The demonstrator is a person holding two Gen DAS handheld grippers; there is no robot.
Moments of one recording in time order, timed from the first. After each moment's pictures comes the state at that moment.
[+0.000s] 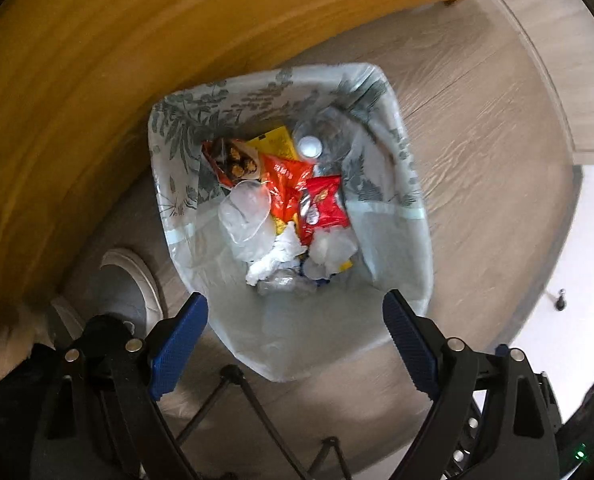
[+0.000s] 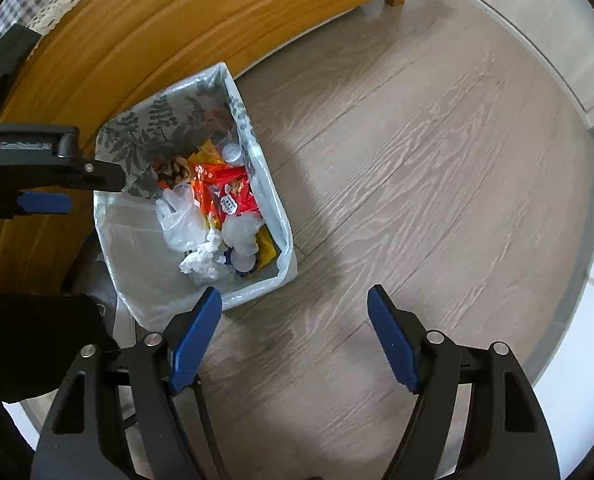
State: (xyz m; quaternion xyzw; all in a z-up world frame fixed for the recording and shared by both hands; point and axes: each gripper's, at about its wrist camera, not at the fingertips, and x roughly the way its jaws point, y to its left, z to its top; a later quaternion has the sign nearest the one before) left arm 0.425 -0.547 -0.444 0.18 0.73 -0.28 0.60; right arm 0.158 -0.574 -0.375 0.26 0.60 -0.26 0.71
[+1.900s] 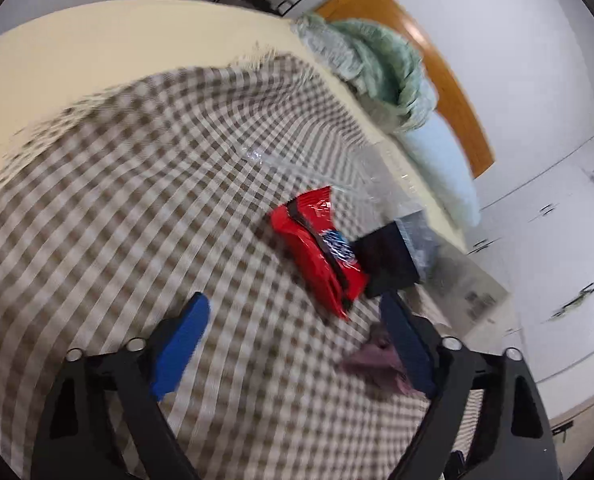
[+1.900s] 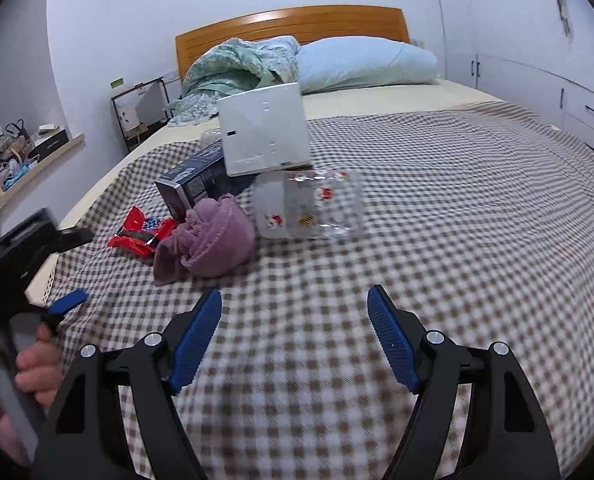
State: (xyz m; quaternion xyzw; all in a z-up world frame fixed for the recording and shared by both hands) left arm 0.821 0.085 -0.236 -0.37 0.39 -0.04 0.84; right arm 0.615 -0.188 -0.153 0.09 0.33 -0.02 0.94
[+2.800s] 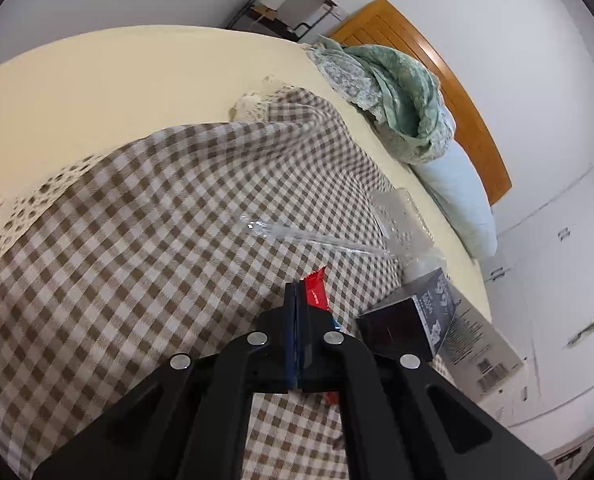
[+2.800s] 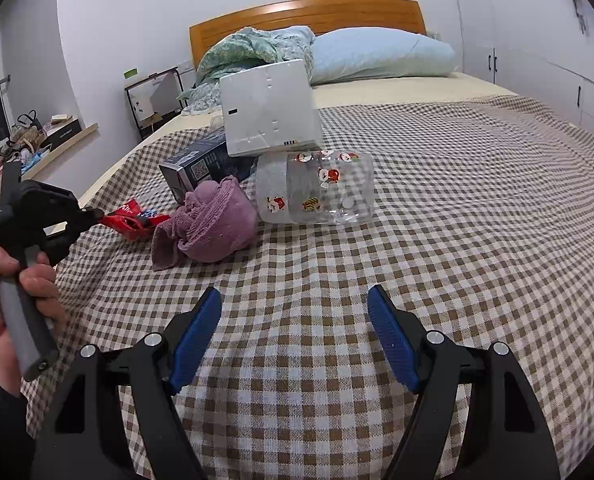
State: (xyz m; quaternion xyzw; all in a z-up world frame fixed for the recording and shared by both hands) left arm 0.855 0.104 -0.215 -0.38 0.36 0.01 0.85; right arm 0.622 -0.195 -0.169 0.09 0.34 0.01 0.94
